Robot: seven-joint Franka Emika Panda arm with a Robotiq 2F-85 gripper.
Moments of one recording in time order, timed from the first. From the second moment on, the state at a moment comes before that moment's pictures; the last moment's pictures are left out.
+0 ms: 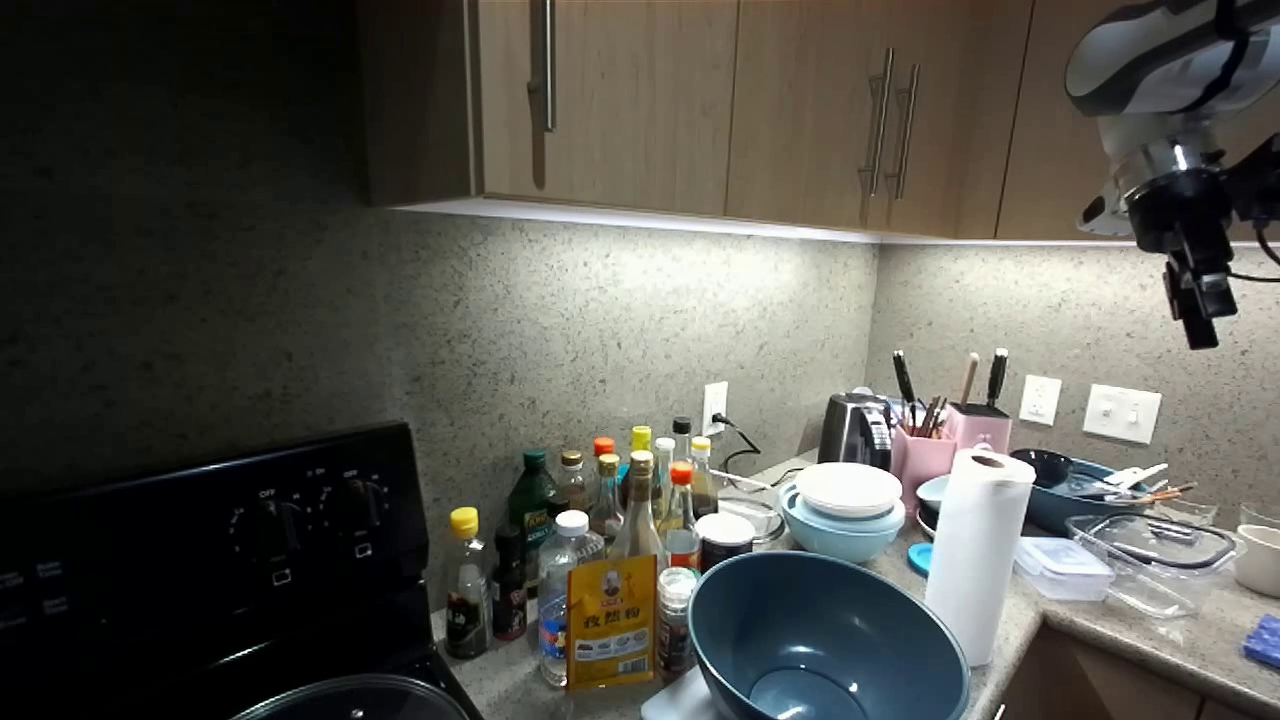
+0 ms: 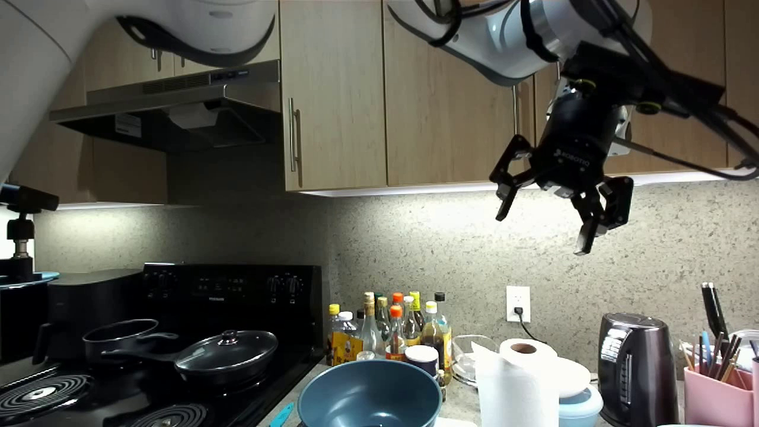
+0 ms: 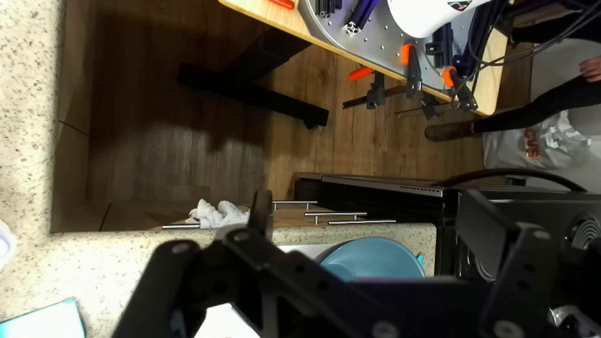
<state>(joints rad) -0.46 0.37 -0.30 -1.30 0.08 1.10 -1.01</state>
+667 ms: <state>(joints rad) -0.51 0.54 -0.22 -1.14 0.08 1.01 -1.07</state>
